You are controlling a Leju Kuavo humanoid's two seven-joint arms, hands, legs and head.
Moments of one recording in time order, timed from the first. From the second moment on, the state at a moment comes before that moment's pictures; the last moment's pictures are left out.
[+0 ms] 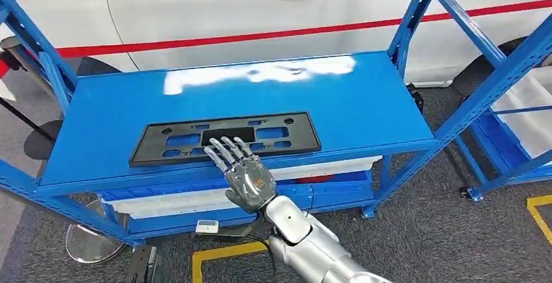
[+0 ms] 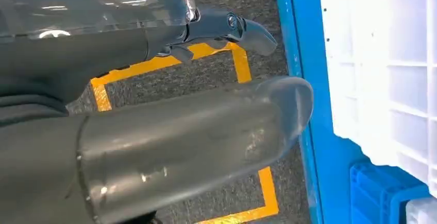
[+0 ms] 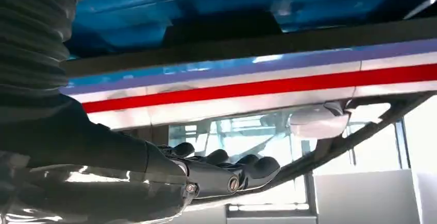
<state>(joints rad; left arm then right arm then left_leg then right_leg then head) -0.17 -0.10 0.60 -0.27 -0.59 -0.04 -0.52 -0.52 0.24 0.75 -0.81 1.31 -0.69 -0.10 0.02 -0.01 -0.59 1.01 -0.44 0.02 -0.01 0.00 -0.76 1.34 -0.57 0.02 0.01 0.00</state>
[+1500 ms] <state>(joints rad) -0.20 -0.11 0.54 -0.27 -0.61 -0.04 -0.51 -0.74 0.35 0.79 -0.51 1.33 -0.37 0.03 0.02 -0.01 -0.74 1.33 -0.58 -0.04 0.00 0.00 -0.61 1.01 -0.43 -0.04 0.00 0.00</state>
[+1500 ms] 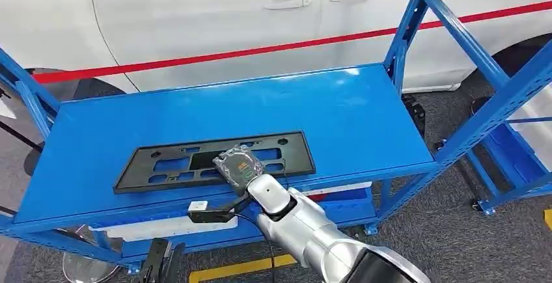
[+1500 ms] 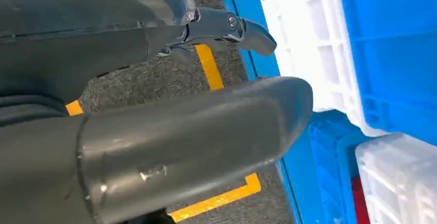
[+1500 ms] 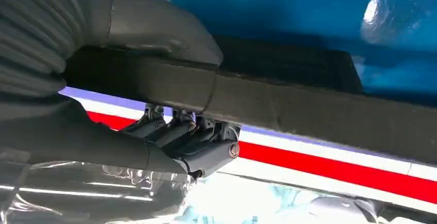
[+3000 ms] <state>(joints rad) -0.07 -0.09 0.71 -0.27 -0.46 0.05 -0.67 -0.34 0.00 0.33 -1.89 -0.11 -0.39 -0.44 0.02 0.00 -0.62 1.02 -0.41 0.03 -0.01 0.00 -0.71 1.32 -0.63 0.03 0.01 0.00</state>
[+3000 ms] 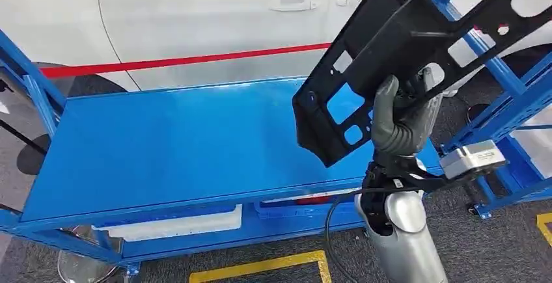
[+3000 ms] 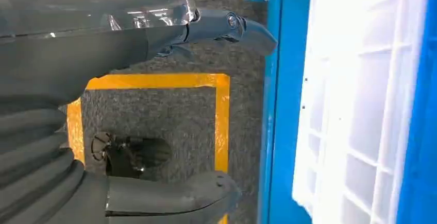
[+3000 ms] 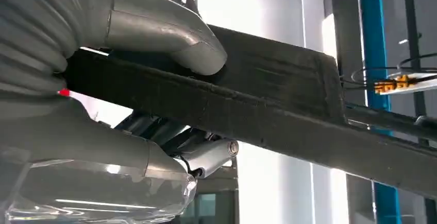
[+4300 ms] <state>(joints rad) -0.03 -0.07 0.83 -0.27 -0.52 0.04 -0.67 0.20 0.02 0.27 -2.06 -0.10 -0.08 -0.68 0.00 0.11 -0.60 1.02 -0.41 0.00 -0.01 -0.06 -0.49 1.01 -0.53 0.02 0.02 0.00</state>
